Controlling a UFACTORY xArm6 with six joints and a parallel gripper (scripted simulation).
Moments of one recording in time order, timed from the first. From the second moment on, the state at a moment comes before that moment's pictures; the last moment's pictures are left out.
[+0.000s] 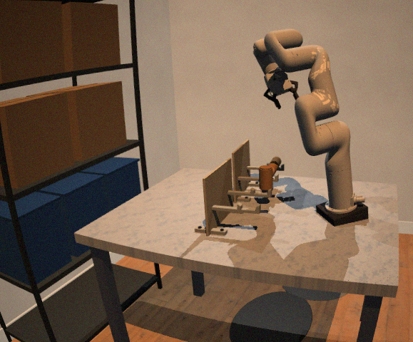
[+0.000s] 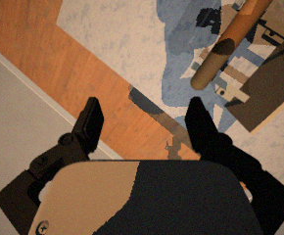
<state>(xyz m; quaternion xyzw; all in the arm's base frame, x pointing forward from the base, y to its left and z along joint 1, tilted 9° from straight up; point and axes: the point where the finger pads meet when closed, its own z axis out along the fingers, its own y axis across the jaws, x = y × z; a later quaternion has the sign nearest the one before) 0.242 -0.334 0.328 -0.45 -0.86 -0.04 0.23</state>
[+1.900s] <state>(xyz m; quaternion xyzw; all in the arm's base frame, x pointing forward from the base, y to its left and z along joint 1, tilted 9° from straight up) 0.293 -0.167 0.231 -0.62 -0.78 -0.06 0.05</state>
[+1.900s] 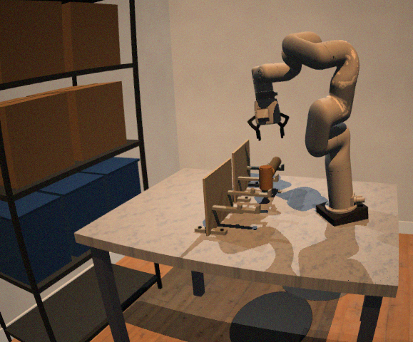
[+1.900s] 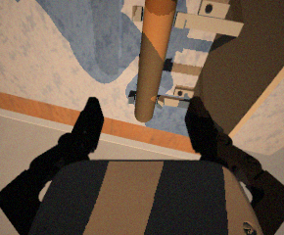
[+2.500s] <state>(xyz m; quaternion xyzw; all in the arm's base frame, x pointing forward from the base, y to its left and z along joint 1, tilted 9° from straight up) 0.290 -0.130 0.200 -0.66 -0.74 -0.08 -0.01</state>
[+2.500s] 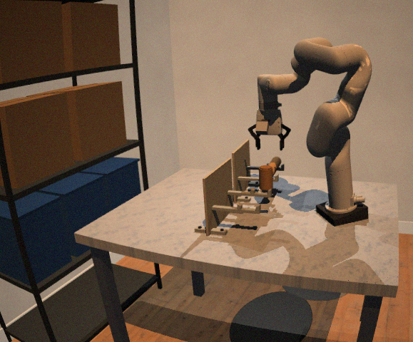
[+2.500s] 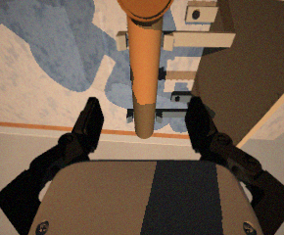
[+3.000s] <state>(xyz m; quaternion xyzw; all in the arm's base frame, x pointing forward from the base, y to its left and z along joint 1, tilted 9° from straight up) 0.295 -0.120 0.125 -0.66 -0.74 -0.08 -0.01</state>
